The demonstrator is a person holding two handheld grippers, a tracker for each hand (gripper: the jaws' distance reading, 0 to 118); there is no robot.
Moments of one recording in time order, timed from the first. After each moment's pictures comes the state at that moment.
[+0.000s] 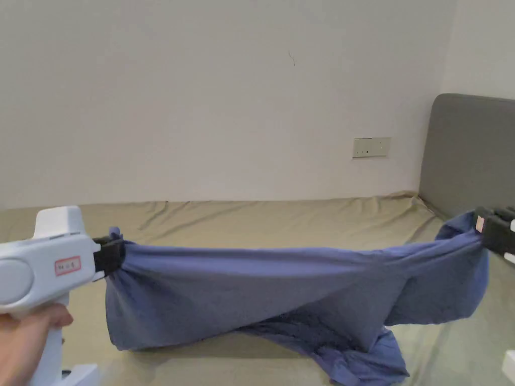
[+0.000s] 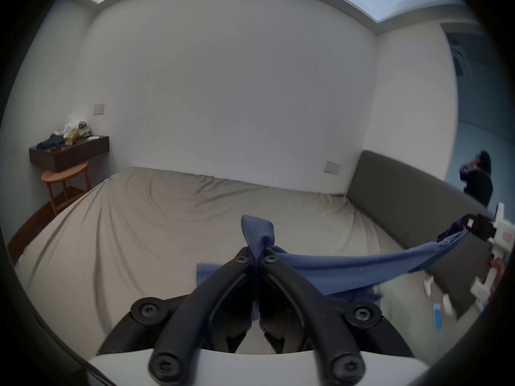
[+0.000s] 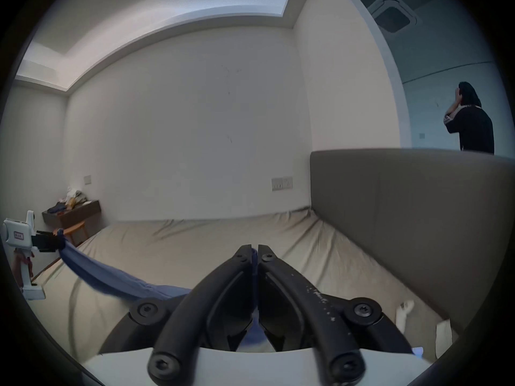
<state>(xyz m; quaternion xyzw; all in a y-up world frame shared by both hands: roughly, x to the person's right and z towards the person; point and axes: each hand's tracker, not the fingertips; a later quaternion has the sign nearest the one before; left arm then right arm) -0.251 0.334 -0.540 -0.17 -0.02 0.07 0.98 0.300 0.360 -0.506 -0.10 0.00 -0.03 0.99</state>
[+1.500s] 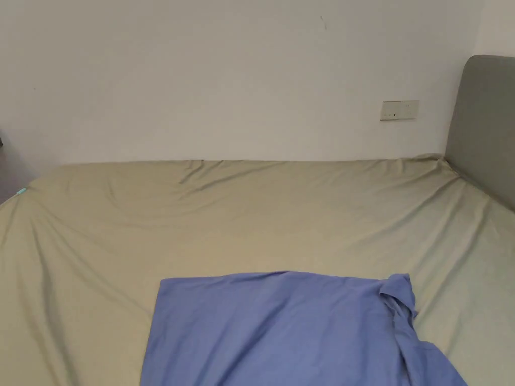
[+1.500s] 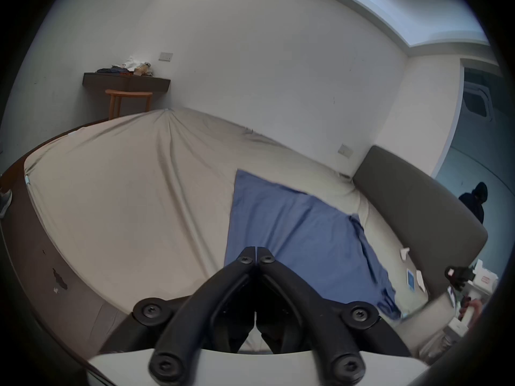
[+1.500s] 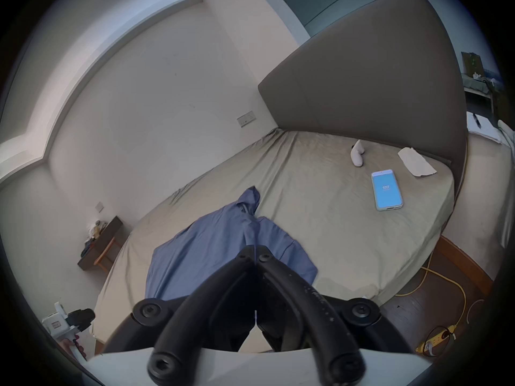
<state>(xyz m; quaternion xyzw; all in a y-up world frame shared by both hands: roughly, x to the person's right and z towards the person) -0.285 0.199 -0.172 -0.23 0.05 0.19 0.95 0.338 0.222 -0.200 -0.22 -0.02 -0.25 0.94</state>
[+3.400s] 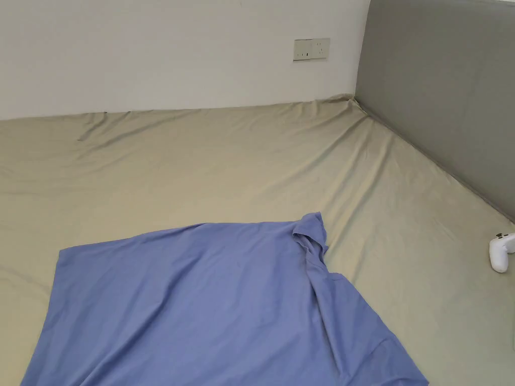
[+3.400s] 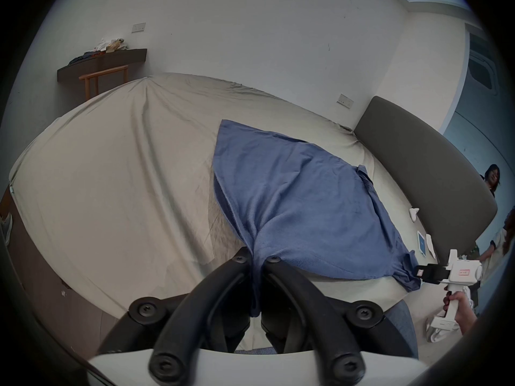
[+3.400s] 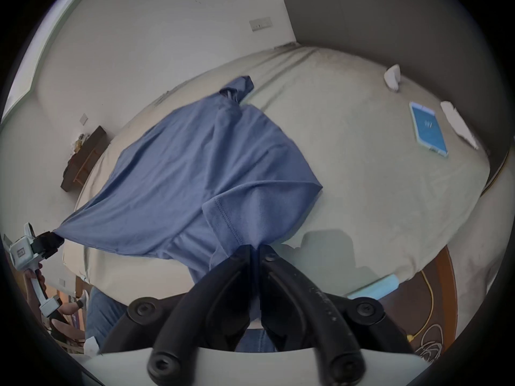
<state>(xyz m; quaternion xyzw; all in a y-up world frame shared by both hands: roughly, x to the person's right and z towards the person) -0.242 0.156 -0.236 -0.35 0.00 0.17 0.92 0.331 0.110 -0.273 -0.44 0.05 -0.12 0.89</state>
